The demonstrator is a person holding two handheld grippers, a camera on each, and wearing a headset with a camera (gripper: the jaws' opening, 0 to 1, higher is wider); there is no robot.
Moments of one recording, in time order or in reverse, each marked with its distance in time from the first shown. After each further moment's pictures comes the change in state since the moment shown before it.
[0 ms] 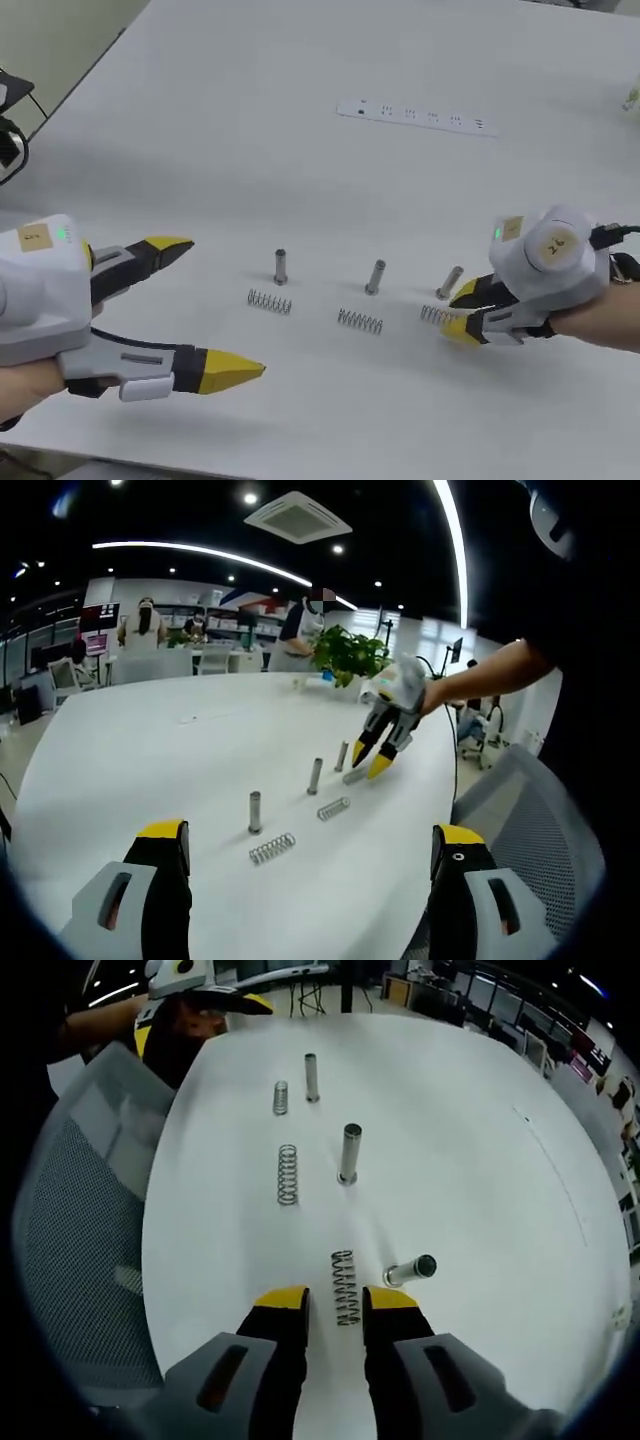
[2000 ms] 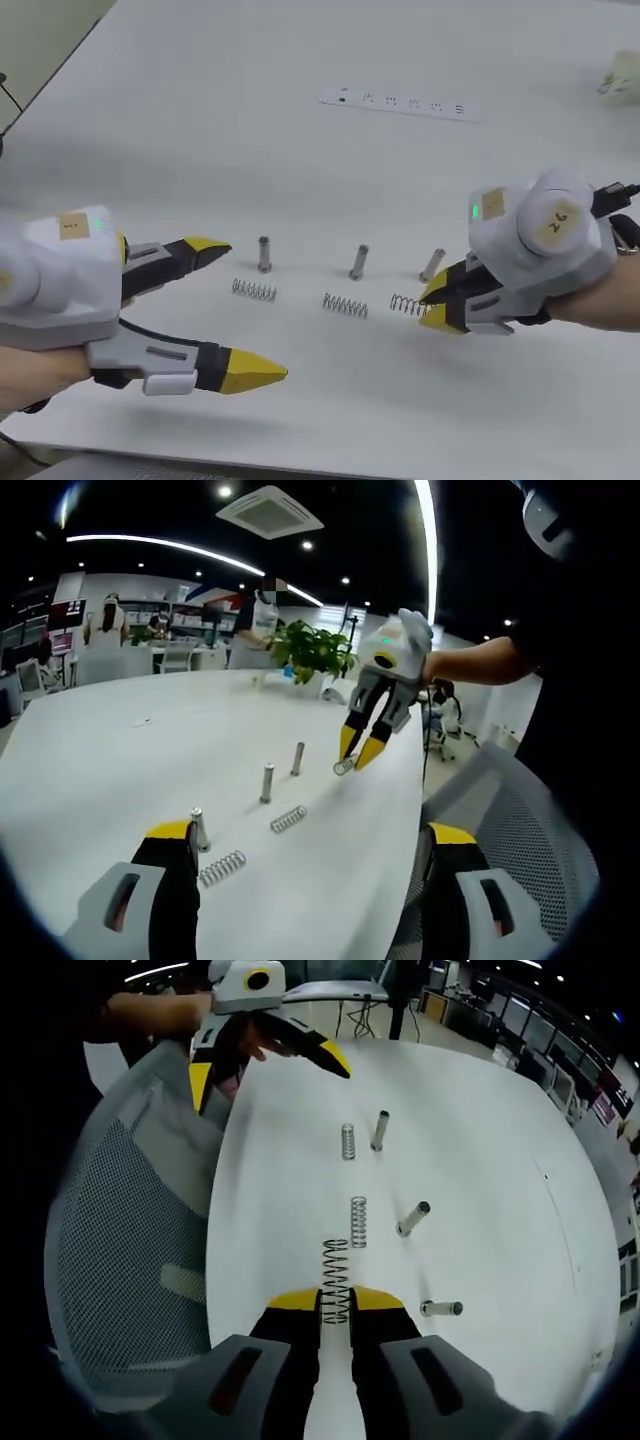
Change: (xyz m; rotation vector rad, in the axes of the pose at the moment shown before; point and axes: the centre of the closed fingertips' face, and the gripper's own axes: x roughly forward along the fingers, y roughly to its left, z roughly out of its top) left arm 0.030 -0.042 0.004 0.021 0.016 -0.181; right arm -0.041 0.059 0.046 -0.132 -0.014 0.061
